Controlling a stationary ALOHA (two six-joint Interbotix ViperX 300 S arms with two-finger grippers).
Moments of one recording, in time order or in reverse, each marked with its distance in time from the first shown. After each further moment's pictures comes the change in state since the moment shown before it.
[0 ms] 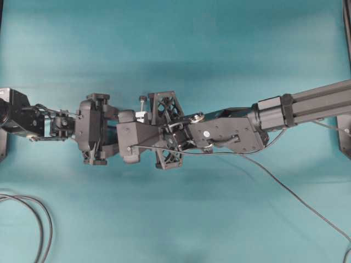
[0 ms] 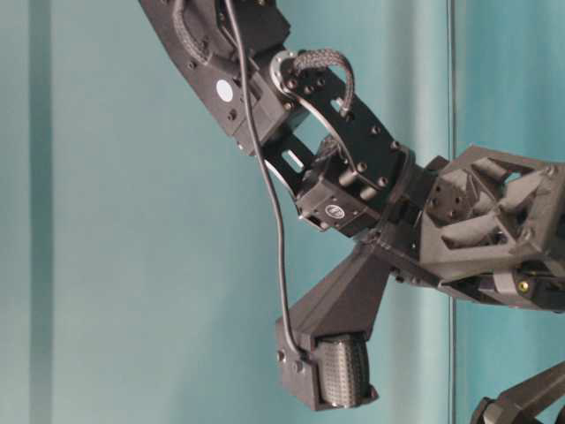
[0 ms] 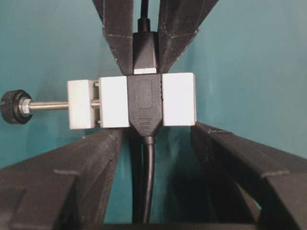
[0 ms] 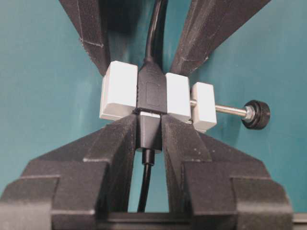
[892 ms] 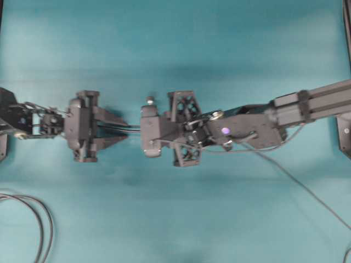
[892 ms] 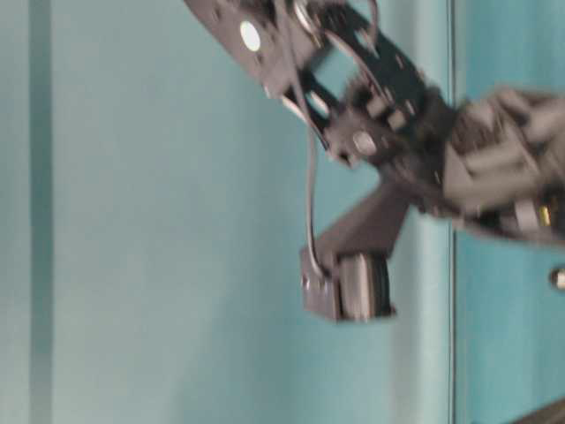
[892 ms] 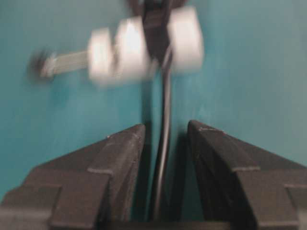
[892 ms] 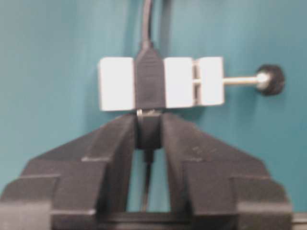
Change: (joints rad) left arm 0.014 -0.104 0.109 -0.025 0.020 0.034; right arm -0.006 -0.092 0.192 -0.003 -0.032 0.086
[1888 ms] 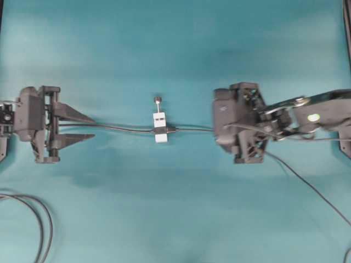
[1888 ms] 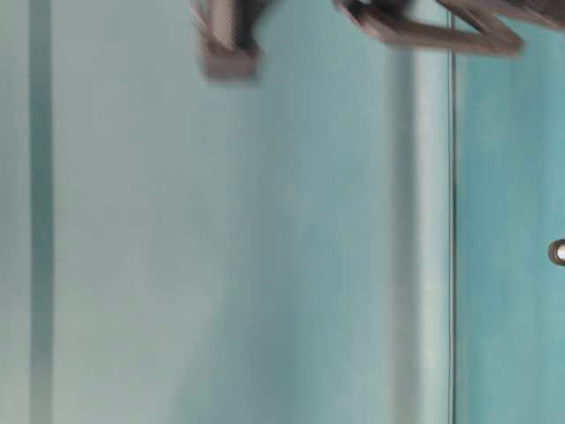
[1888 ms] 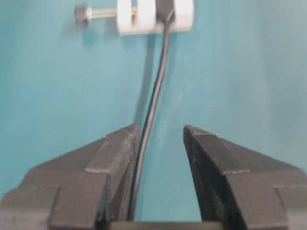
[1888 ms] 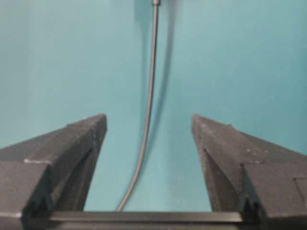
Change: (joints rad) left arm -0.034 -0.482 0.195 -0.006 0.204 -0.126; right arm 0.002 -0.495 0.457 0.002 -0.153 0.117
